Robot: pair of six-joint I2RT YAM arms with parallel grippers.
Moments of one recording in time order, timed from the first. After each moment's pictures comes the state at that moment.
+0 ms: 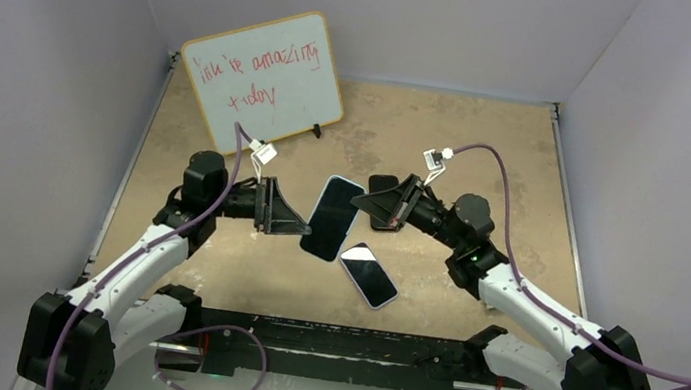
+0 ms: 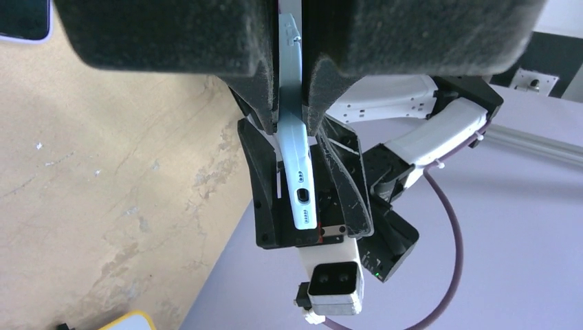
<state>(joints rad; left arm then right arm) -0.27 0.96 0.53 0.10 1.09 -0.74 0.61 1.08 0.56 0.58 -0.52 1.09</state>
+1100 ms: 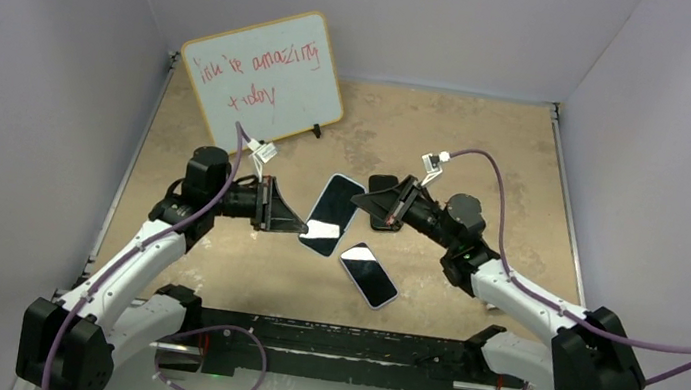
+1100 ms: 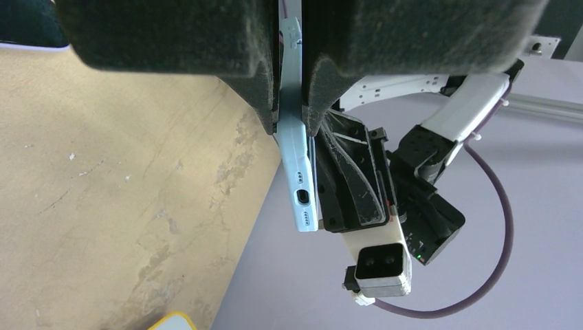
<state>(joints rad) -0.28 0.94 0.60 -0.13 0.98 -0.67 0.59 1.16 0.51 0.67 -0.46 1.14</state>
